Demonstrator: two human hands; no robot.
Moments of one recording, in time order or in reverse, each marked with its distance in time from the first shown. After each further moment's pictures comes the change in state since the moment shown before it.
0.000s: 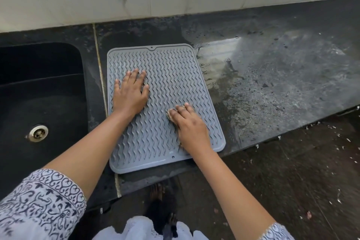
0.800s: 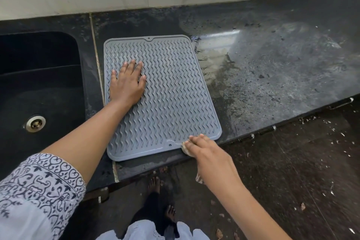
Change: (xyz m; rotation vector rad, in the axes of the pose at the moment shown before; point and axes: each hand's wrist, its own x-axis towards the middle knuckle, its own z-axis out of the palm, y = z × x) left_hand -0.005 -0.003 0.004 0.027 -0.012 -0.003; right_hand -0.112 -0.002 -0.041 -0.045 -0.151 -0.003
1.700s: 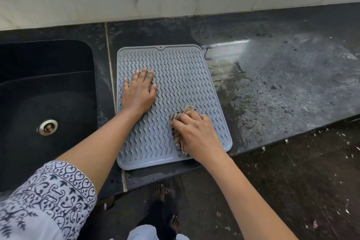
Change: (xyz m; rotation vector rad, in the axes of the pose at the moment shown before) left_hand 0.001 0.000 -0.001 -0.017 0.035 0.004; right_hand 0.090 -0.019 -0.004 -0.165 0.156 -0.263
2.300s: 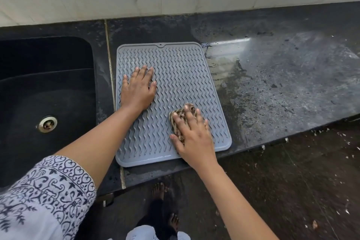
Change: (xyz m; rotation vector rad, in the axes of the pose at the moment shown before) left_hand 0.000 0.001 0.000 -0.014 -0.003 -0.013; right_hand -0.016 -0.003 0.043 0.157 -0.090 0.314
